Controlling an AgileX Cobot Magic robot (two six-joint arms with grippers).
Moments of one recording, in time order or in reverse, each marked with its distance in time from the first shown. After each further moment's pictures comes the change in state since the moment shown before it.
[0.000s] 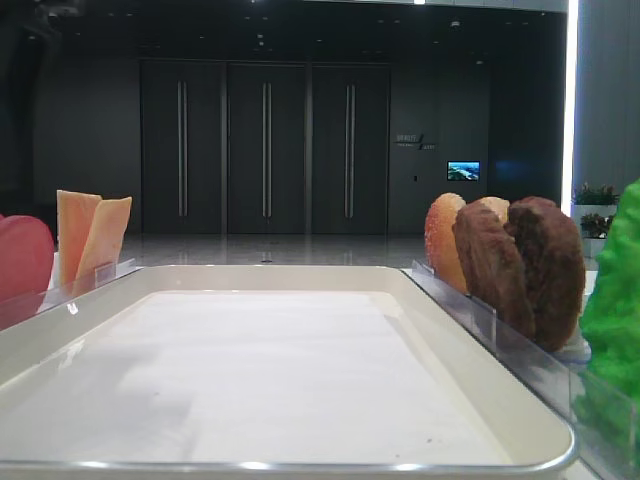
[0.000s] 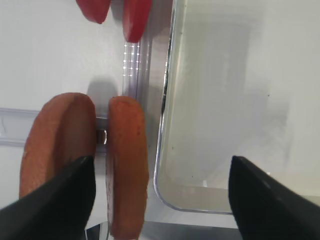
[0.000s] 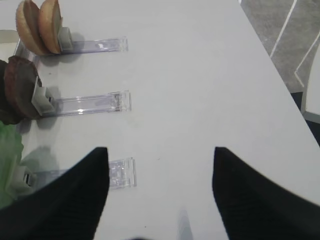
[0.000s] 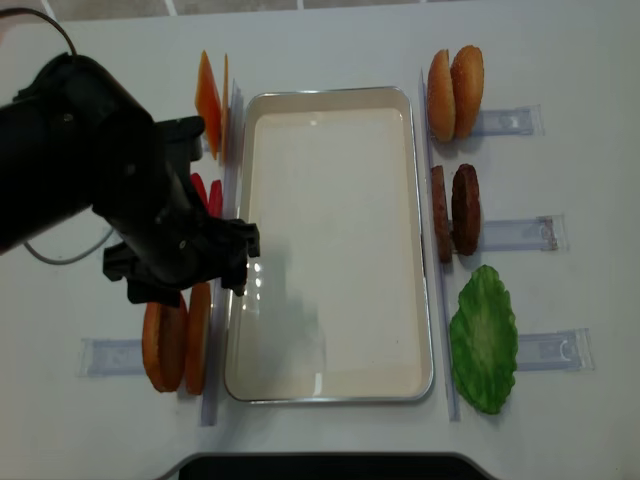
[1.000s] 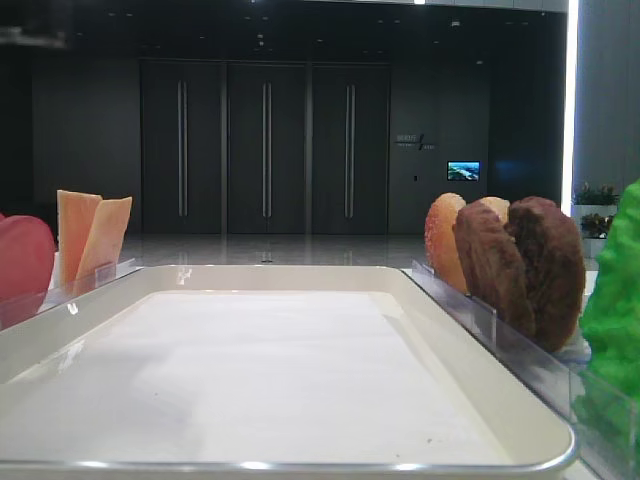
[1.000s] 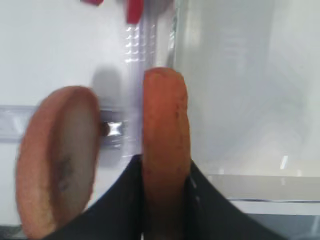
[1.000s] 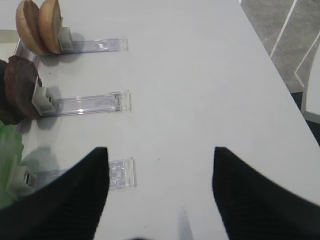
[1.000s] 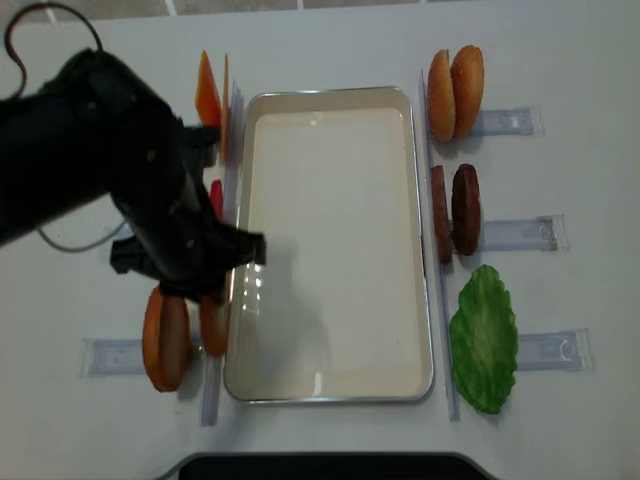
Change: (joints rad) left arm -0.008 0.042 -0.067 -0.043 0.058 0.094; right arm 0.000 0.000 0.000 0.000 0.000 0.000
